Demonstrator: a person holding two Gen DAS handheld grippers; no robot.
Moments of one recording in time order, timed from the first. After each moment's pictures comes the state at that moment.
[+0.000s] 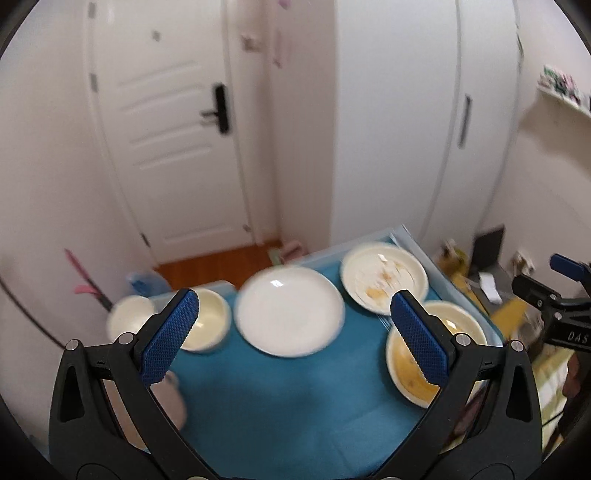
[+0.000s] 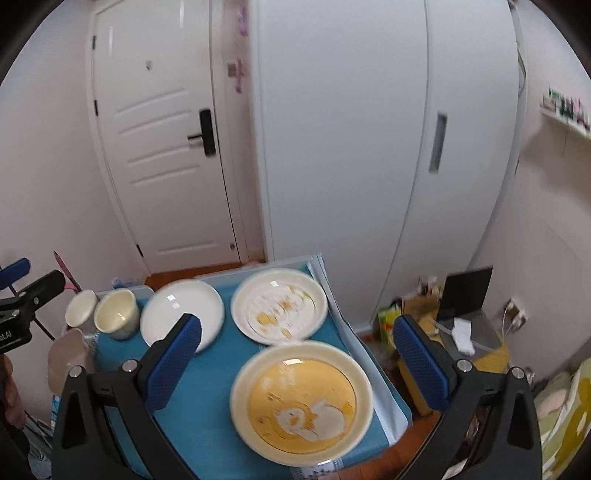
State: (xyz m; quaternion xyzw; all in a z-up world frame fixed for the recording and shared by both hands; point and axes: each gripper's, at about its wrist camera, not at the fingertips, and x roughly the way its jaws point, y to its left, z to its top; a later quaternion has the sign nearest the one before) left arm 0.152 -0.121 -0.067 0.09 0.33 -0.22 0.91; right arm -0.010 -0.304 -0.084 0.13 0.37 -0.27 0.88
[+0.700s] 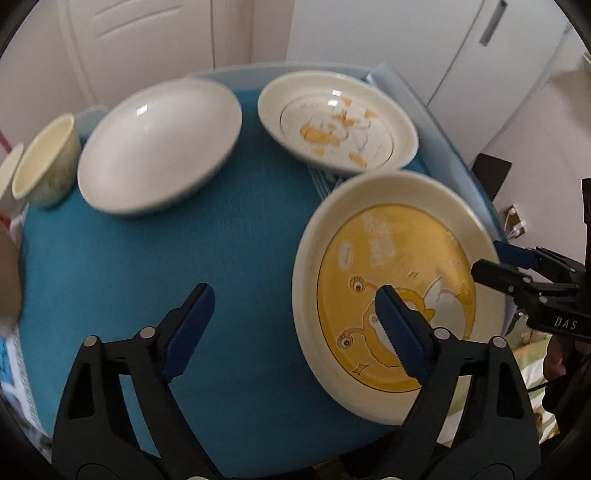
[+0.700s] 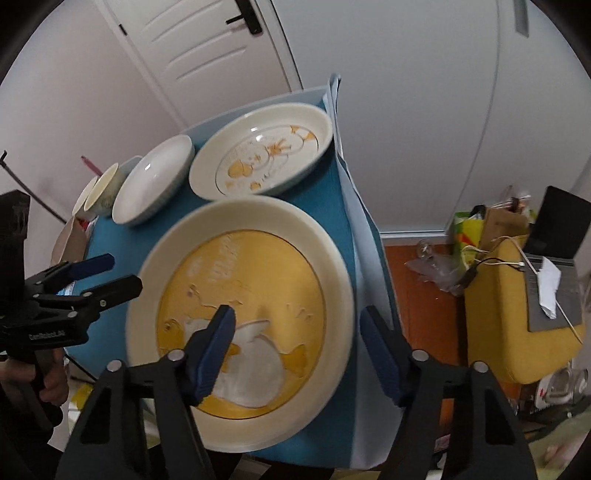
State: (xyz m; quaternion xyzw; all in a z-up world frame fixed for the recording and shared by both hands) left arm 0.150 -0.237 -0.278 0.04 0.54 -0.19 0.82; right arm -0.021 -0.419 -0.271 0.20 0.53 -0.04 0.82
